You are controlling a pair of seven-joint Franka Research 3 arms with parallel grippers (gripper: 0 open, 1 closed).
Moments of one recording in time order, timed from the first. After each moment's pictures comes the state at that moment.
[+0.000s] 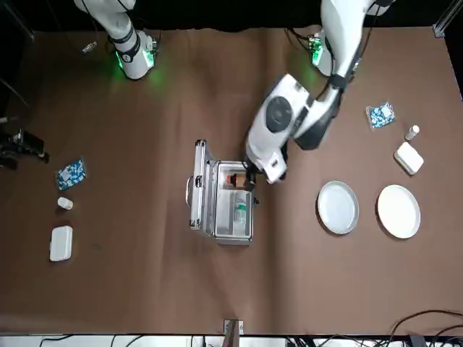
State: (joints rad) left arm -0.47 0.54 -0.28 -1.48 -0.02 2.07 -2.14; right arm 0.00 0.19 -0.09 -1.35 0.06 1.53 -0.24
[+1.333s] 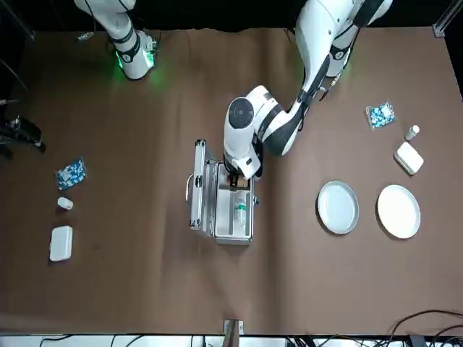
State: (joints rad) left arm -0.58 0.71 -0.27 -1.40 0.17 2.18 -2.34; right arm -0.01 0.07 -0.09 -1.51 0.03 1.64 -0.24
